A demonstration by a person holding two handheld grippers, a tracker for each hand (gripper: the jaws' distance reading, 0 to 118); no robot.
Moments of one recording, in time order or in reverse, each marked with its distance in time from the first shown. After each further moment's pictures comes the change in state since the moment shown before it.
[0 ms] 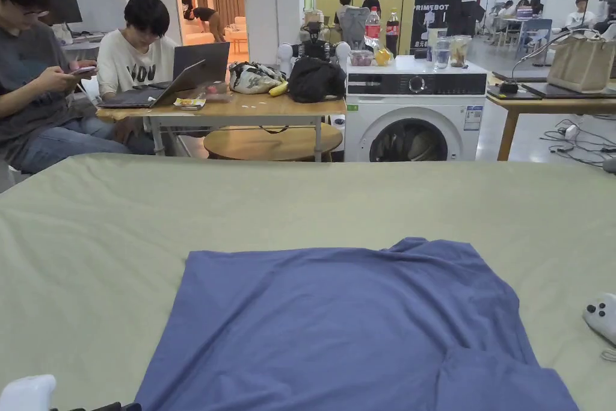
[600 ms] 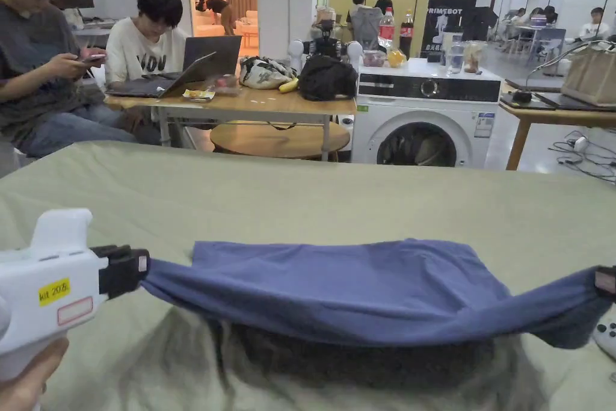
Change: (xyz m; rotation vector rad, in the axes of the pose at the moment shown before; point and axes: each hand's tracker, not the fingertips) left arm 0.045 0.104 0.009 0.160 0.001 -0.084; right arm -0.009 0.149 0.017 0.126 0.029 -0.021
